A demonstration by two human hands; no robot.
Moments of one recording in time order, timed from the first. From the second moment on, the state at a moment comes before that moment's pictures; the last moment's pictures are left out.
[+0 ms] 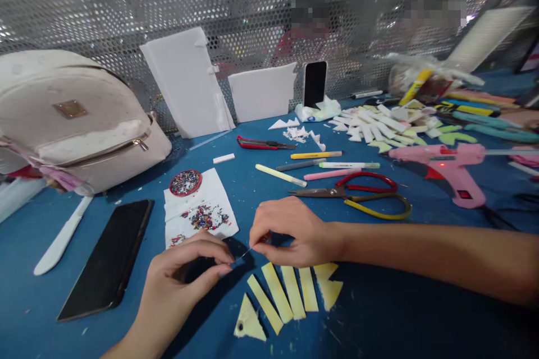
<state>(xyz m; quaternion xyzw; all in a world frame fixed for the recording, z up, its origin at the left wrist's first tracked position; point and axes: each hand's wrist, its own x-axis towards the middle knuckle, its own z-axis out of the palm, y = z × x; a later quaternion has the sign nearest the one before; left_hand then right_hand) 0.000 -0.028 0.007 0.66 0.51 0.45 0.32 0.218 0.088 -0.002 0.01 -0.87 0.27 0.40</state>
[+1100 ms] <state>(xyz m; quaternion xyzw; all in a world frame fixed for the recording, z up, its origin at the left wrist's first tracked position) 0.021 -0.032 0.007 0.78 0.43 0.40 0.22 0.217 0.083 0.001 0.13 -0.92 0.01 0.36</state>
